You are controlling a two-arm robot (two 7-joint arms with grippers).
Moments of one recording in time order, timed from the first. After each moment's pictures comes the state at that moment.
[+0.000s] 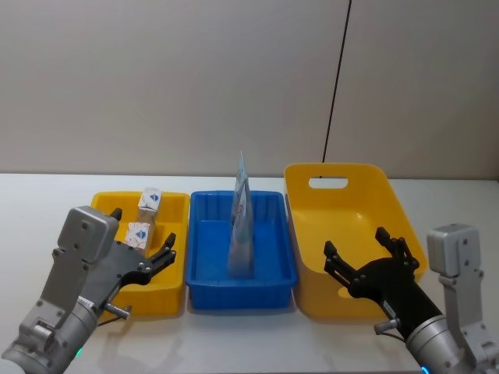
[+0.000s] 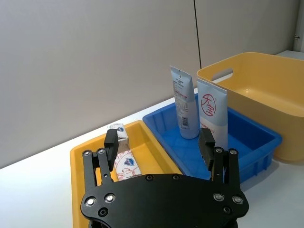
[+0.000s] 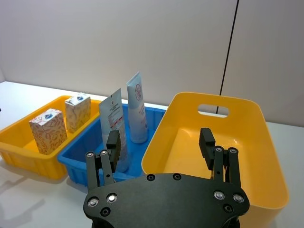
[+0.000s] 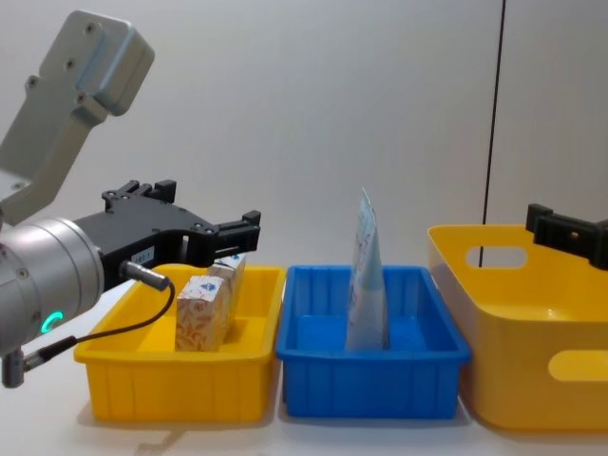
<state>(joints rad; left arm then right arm) -0.24 0.38 0.45 -1.63 -0.20 0.01 -0.01 -0.01 0.34 -0.23 -1.77 0.29 0.03 0.07</state>
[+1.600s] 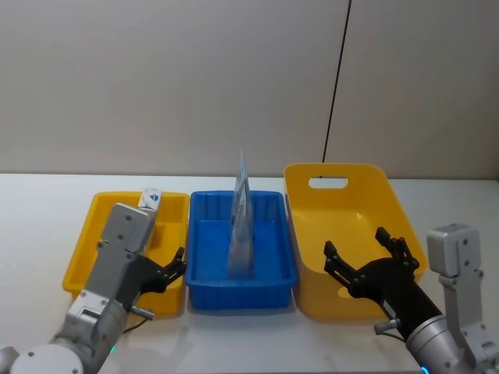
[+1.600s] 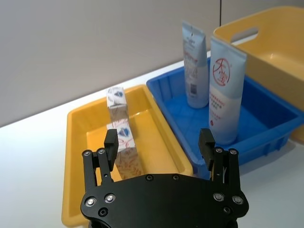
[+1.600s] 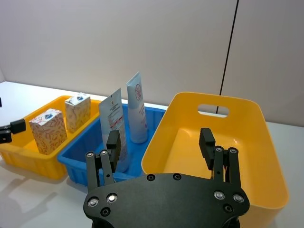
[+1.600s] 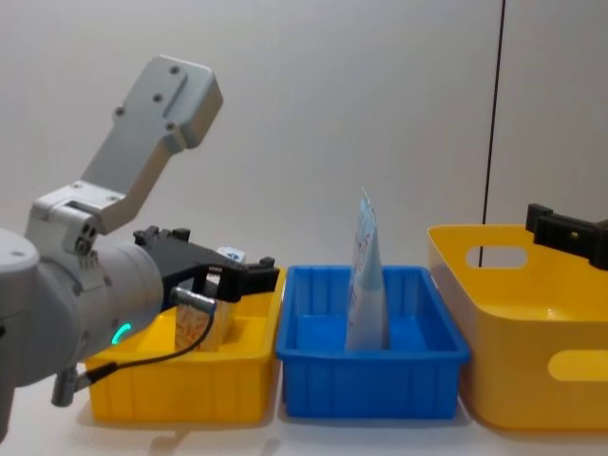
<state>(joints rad) -0.27 0.28 0.49 -1.61 -0.14 0.26 0.10 -0.01 0.34 -0.23 -1.77 0.29 0.03 0.07</state>
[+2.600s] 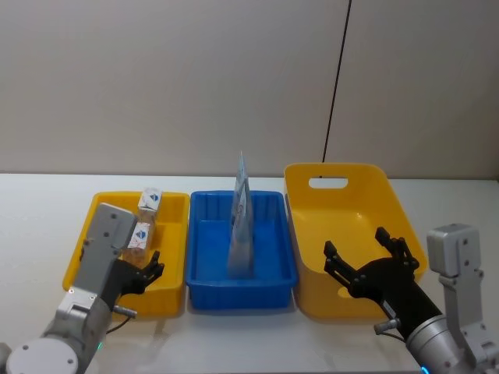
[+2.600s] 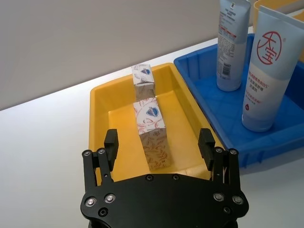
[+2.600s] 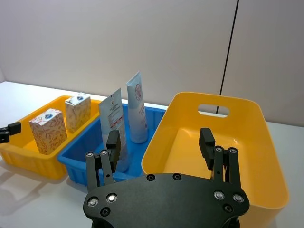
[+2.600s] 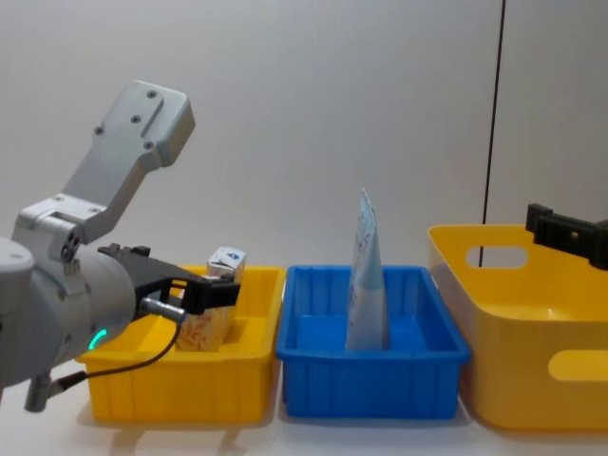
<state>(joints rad) -0.28 0.25 0.44 -1.57 -0.11 0.34 0.15 -0.01 0.34 -0.23 -1.77 0.29 0.03 0.07</state>
